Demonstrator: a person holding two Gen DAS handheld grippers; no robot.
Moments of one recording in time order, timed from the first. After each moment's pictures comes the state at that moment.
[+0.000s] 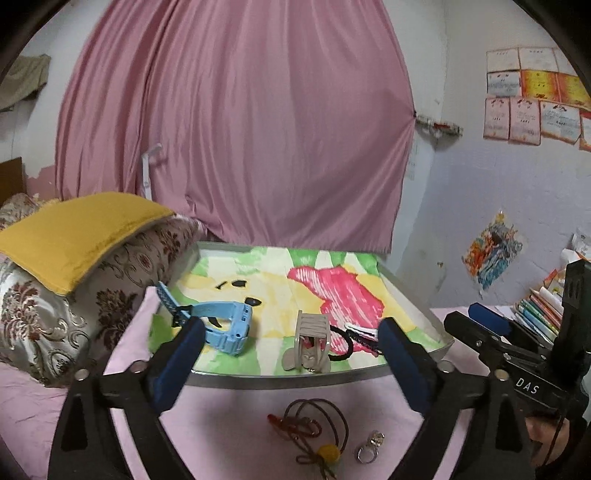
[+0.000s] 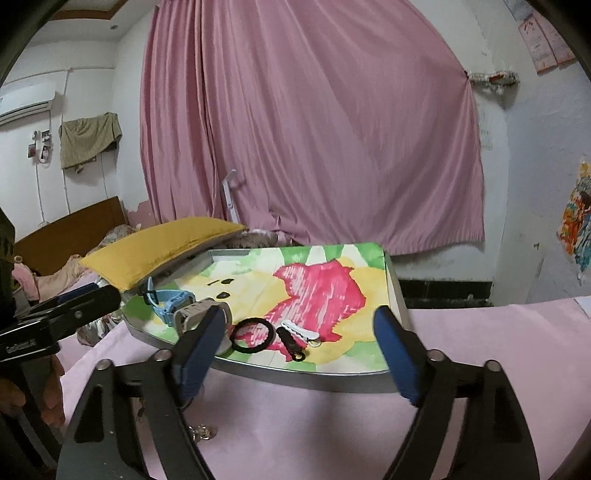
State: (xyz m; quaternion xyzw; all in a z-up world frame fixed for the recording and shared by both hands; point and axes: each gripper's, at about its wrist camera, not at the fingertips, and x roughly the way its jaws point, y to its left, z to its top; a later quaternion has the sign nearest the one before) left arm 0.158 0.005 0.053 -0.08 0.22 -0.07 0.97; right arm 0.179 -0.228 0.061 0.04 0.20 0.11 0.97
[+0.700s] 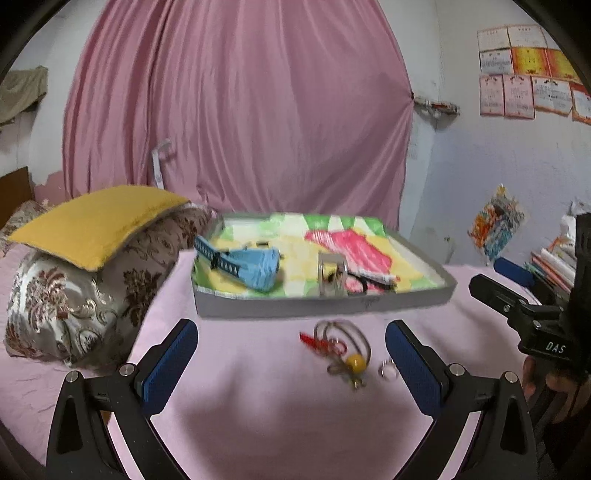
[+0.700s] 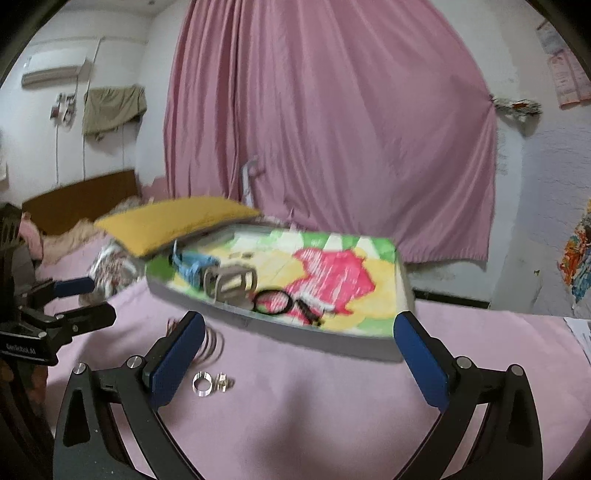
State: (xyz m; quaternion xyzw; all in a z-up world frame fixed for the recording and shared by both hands) left arm 0.104 0.021 0.028 -0.05 0.26 -0.06 0.96; right arm 0.141 -0.216 0.052 -0.04 0.24 0.15 0.96
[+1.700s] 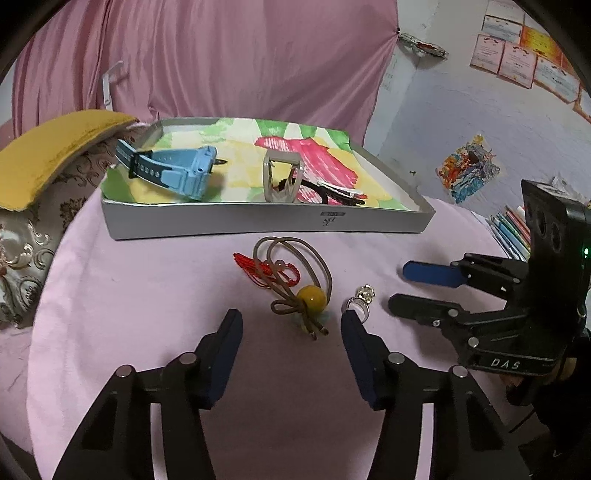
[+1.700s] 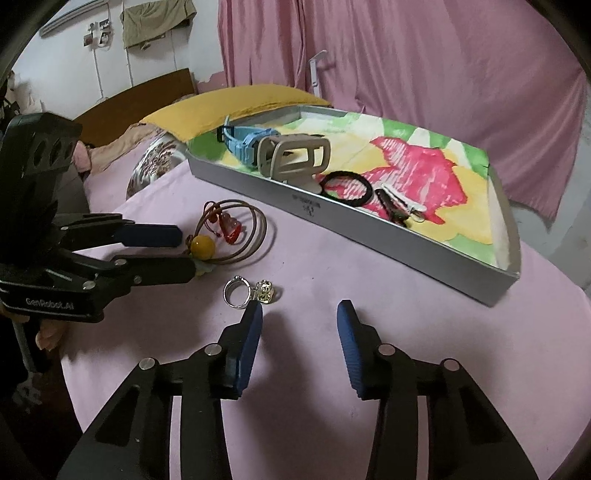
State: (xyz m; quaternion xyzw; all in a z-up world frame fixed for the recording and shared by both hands) left arm 0.147 -0.008 -0.016 -0.07 0.41 -0.16 0.90; right arm 0.180 -0.181 0.005 -0.10 0.42 0.26 0.86
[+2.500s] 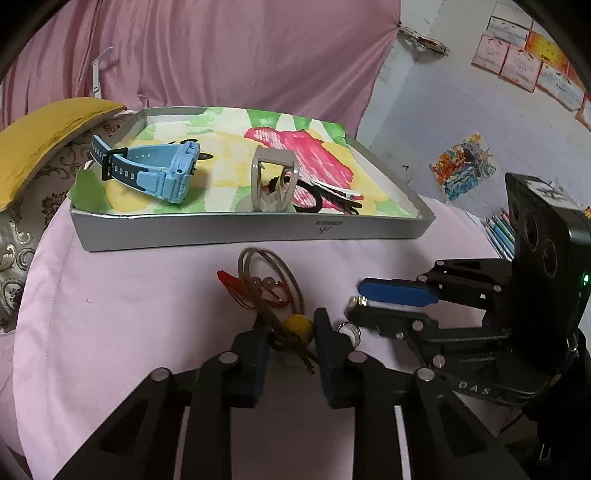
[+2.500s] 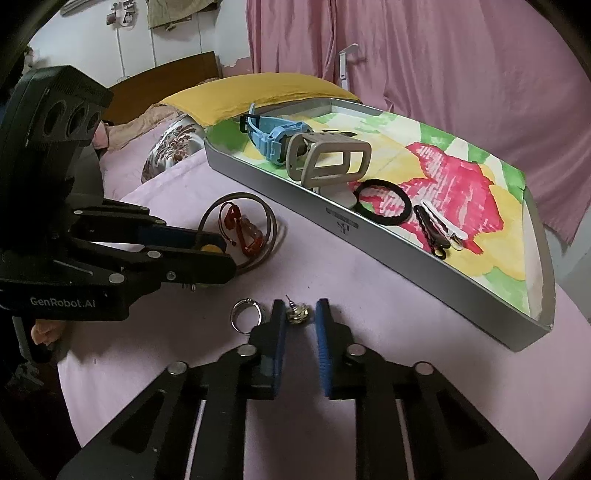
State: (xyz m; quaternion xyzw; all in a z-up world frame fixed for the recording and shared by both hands) left arm 0.169 -0.013 -0.019 -0.08 0.43 -0.18 0.88; right arm 0.195 -0.156 0.004 -0.12 0.42 0.30 0.85
